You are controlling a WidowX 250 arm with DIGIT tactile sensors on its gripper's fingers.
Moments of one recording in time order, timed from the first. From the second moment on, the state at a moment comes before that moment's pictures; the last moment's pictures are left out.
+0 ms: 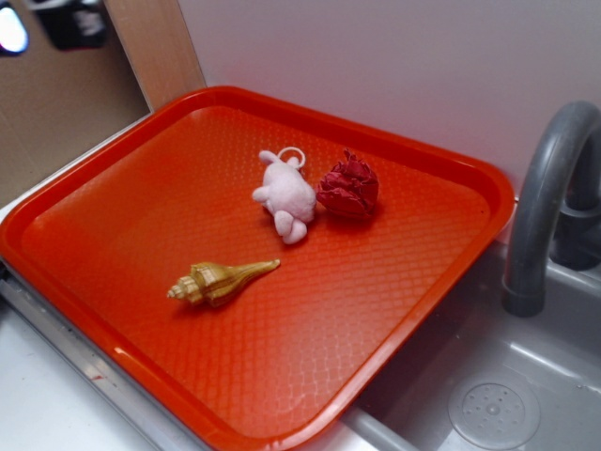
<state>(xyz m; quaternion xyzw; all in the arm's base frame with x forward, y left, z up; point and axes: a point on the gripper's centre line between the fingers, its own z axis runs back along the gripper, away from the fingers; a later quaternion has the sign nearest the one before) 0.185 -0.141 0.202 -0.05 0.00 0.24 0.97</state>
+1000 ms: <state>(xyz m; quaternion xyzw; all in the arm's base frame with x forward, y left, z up) 0.265 -0.206 0.060 -0.06 0.03 0.33 0.94</state>
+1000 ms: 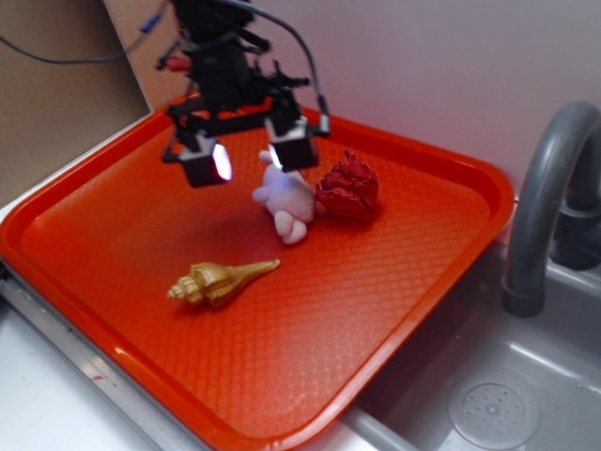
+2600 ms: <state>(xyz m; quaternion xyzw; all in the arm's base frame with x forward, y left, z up) 0.240 -0.093 0.188 -0.03 -0.12 0.02 0.99</state>
